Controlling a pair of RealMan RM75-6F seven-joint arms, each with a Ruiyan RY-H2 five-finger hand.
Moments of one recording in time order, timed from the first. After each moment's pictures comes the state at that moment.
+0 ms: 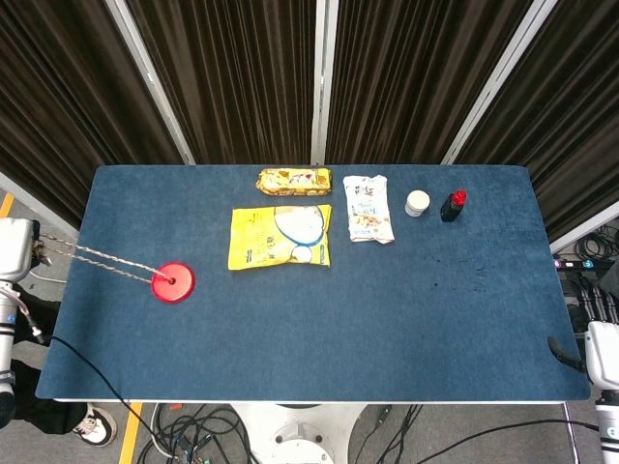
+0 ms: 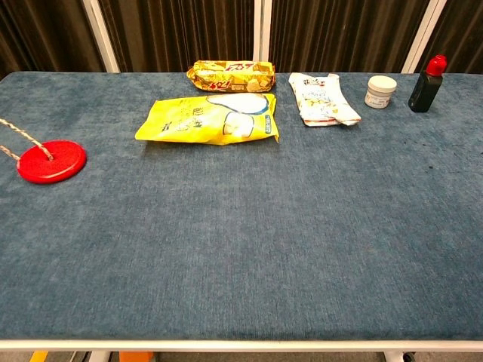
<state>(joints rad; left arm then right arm) -0.44 -1.07 -0.18 -1.48 1.02 1.23 0.48 0.04 -1.14 0.10 -1.49 -1.39 1.44 0.08</state>
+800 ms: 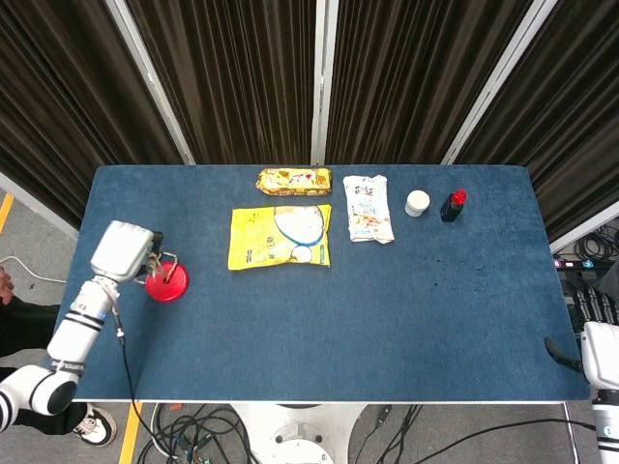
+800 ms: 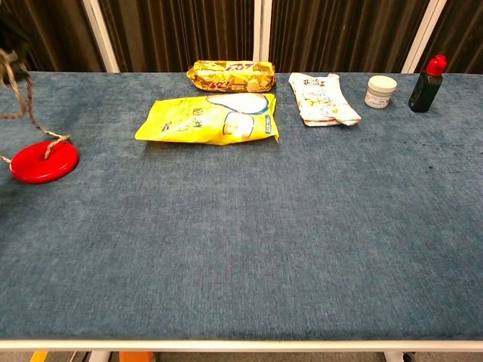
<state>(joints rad) -0.60 -1.26 -0.15 -1.45 1.31 1.06 0.25 0.04 -1.15 0.10 -1.49 -1.39 1.43 0.08</state>
